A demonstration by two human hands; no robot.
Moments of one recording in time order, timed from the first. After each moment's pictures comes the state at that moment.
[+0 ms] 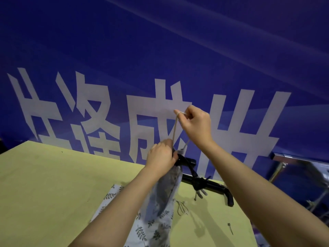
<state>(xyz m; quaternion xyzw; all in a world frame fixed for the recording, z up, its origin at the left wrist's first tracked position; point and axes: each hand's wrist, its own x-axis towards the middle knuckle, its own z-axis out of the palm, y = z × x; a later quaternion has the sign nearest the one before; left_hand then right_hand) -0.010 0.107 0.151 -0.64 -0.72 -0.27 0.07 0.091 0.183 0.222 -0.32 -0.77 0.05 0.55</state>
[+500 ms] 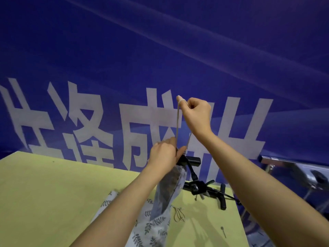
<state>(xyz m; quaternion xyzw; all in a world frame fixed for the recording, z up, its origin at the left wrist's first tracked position) 0.018 0.115 0.187 -0.67 -0.69 -0.24 0.16 0.108 0.170 0.278 -0.34 -0.70 0.20 0.59</state>
